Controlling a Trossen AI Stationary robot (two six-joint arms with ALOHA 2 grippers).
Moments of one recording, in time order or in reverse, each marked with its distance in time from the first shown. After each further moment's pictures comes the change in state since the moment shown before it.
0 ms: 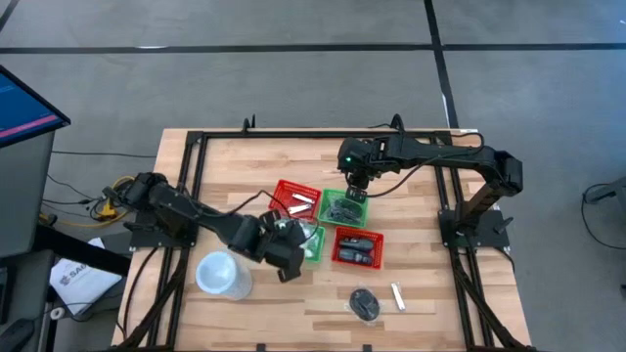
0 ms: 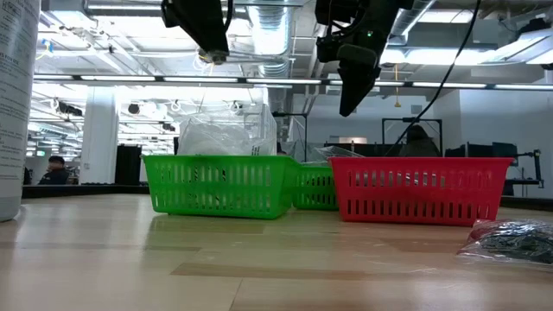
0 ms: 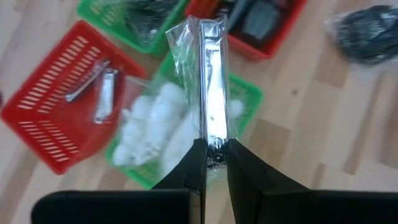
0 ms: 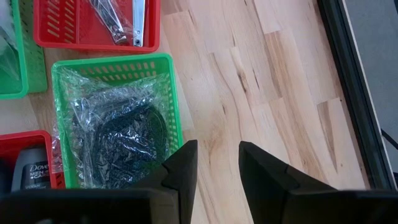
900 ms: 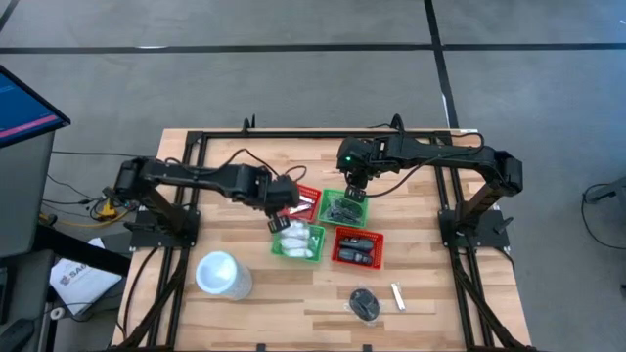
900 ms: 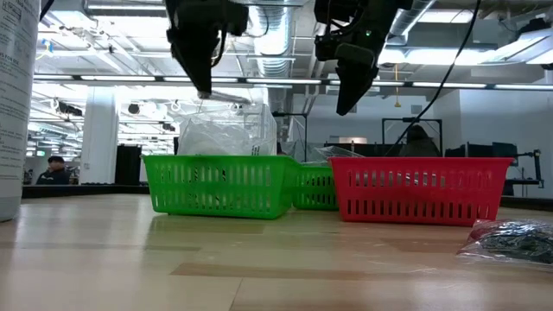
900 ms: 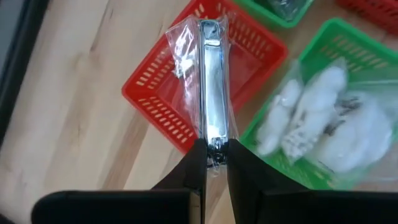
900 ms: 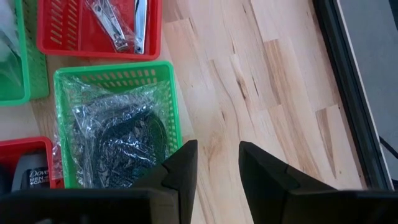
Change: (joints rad) left arm 0.356 -0.124 -0.094 -0.132 0.086 0.281; right arm 0.000 0.000 0.000 0.022 0.000 -0.011
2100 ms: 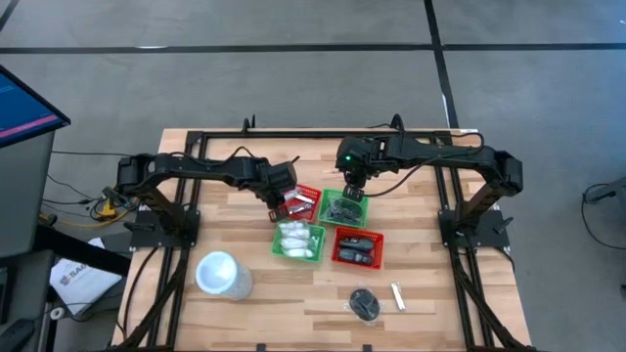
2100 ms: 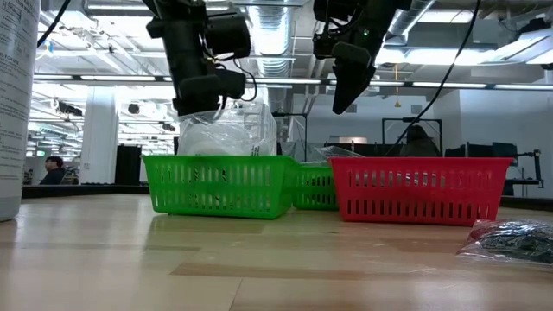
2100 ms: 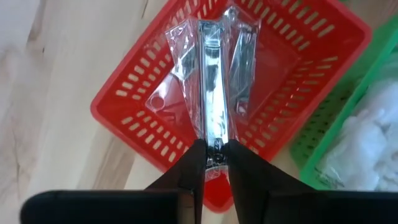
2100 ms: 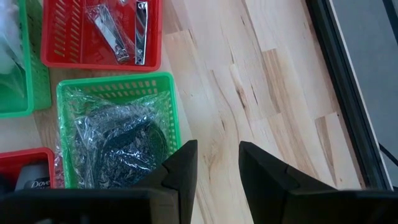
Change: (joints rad) left arm 0.248 -0.007 -0.327 0.396 0.236 0.255; right arm 0.000 0.000 0.000 0.031 0.000 0.003
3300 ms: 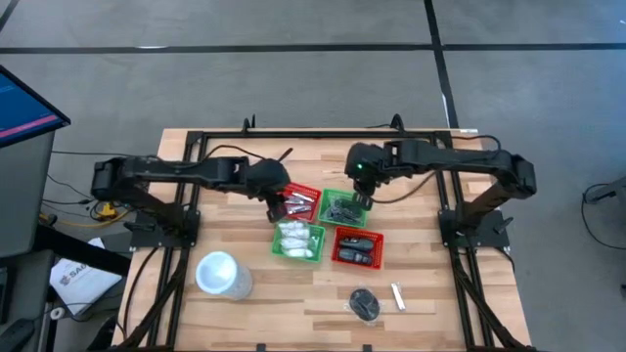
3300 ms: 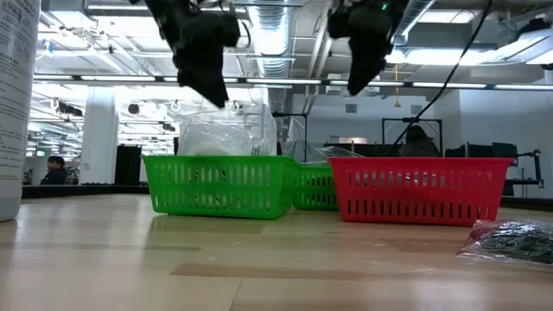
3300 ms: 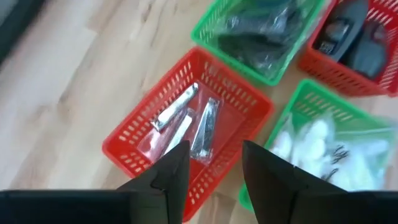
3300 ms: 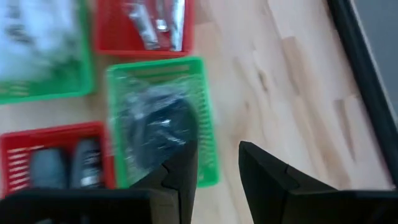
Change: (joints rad) left arm -0.083 -0.196 -0.007 0.086 -0.047 -0.081; right arm 0.067 -0.087 0.000 -0.098 -0.029 0.097
